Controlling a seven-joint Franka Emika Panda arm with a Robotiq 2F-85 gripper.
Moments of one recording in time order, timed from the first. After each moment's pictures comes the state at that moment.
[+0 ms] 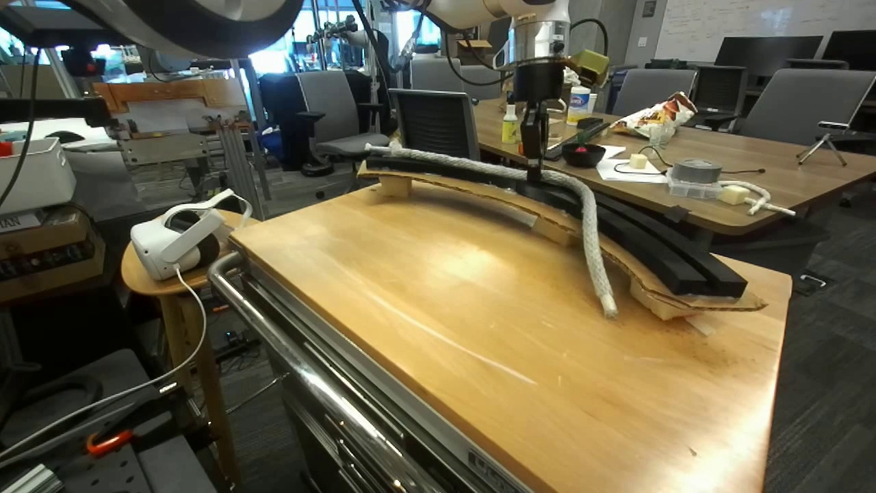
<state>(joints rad) -0.04 0.99 0.03 -0.70 -0.21 1.57 -1.91</state>
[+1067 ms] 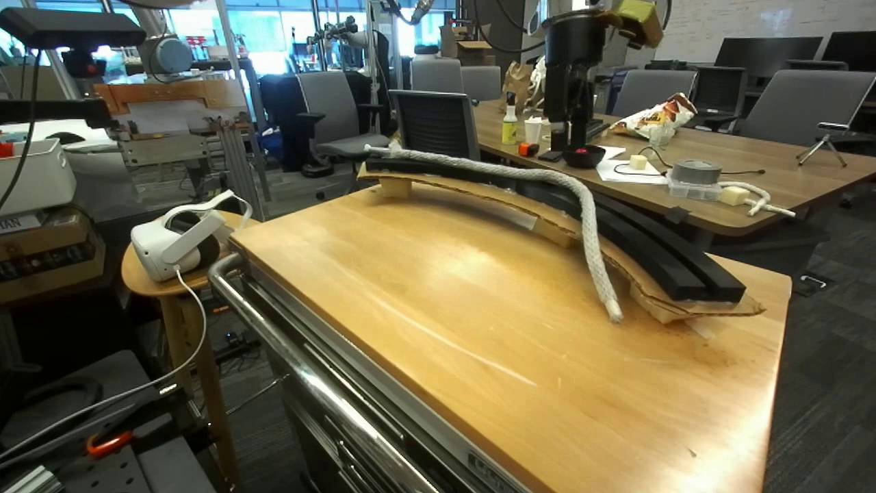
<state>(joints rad) -0.10 0.88 -0.01 -0.76 -0.21 1.51 -1.79</state>
